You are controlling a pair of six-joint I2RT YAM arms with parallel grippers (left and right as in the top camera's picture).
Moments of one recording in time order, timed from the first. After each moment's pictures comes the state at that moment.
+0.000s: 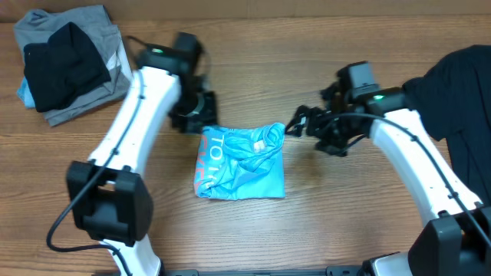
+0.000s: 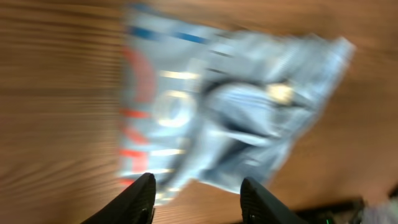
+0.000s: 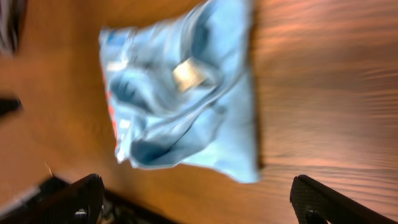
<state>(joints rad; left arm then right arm) -0.21 1.92 1.74 -1.40 0.27 -0.37 0.27 1.61 1.29 -1.02 -0.51 0.49</state>
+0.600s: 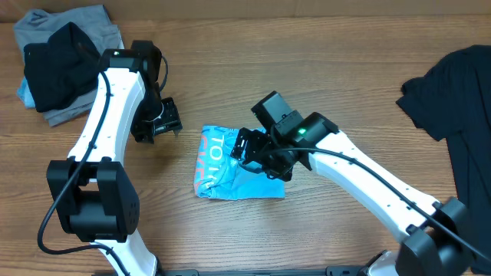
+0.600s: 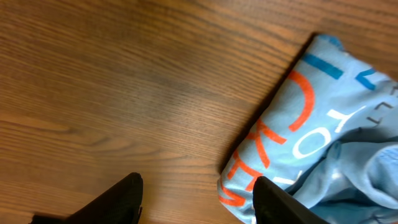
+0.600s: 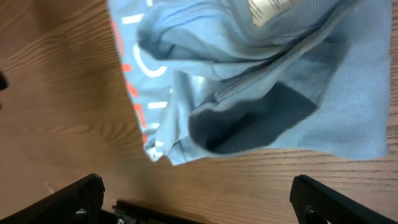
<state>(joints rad) -0.05 1.92 1.65 -1.42 0.05 -0.40 0.68 1.67 1.29 -0.86 -0.32 1.03</state>
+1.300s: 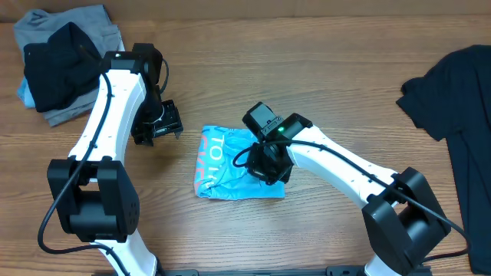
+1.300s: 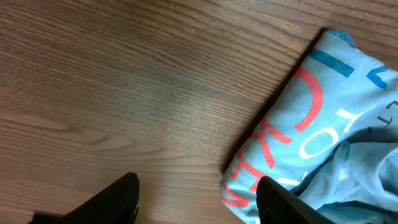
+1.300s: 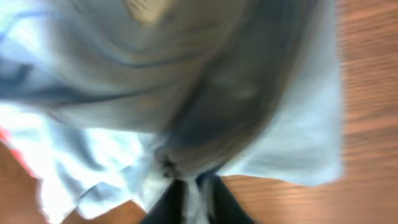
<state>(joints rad) -0.05 1.92 1.64 -1.41 0.04 -0.40 0.69 1.82 1.28 -0.94 -0.24 1.03</state>
